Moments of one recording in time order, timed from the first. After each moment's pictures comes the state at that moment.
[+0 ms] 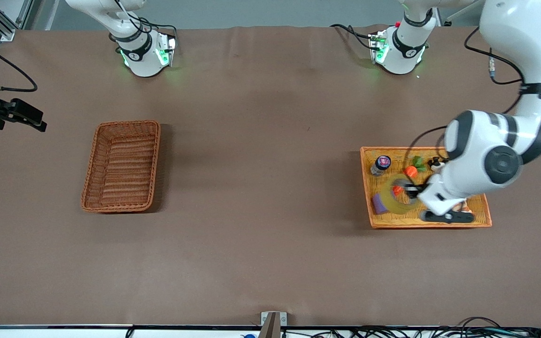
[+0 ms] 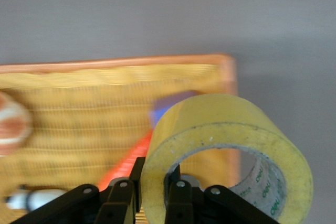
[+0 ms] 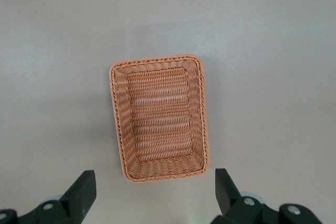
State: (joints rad) left arm -0.03 0.42 -0.24 -1.71 0.04 2.04 -0.21; right arm 0.01 0.01 -0.02 -1.53 -0.02 1.51 0.04
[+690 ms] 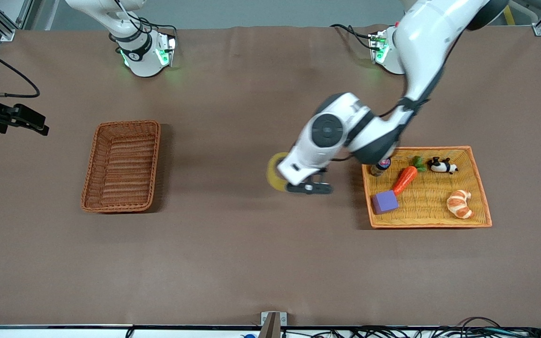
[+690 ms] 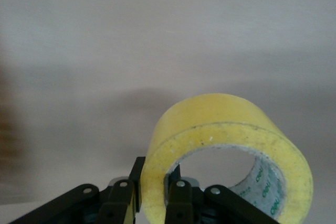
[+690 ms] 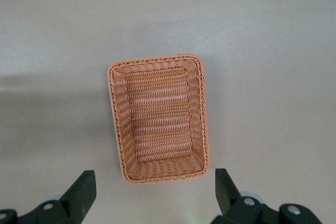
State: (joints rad) left arm -0.30 0.73 -0.55 -1.41 0.25 2.05 -0.80; right arm 0.01 0.04 -0.03 -1.53 -0.02 1.52 0.04
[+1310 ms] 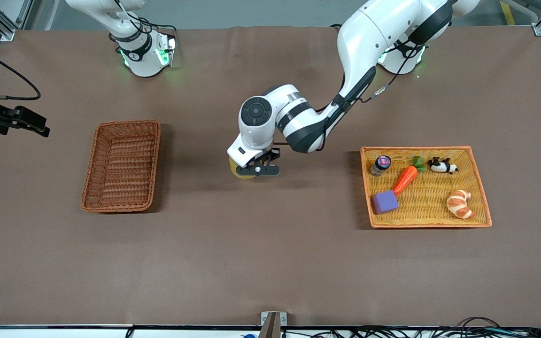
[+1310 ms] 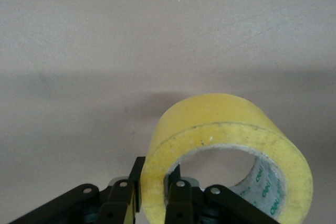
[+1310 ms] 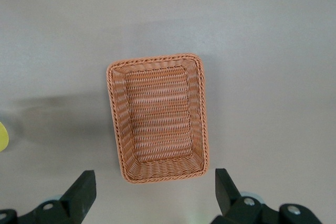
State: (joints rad) left arm -0.59 0.86 -0.40 -1.25 0.25 2.05 -0.98; right arm 0.01 0.04 -0.03 -1.53 -0.02 1.52 0.04
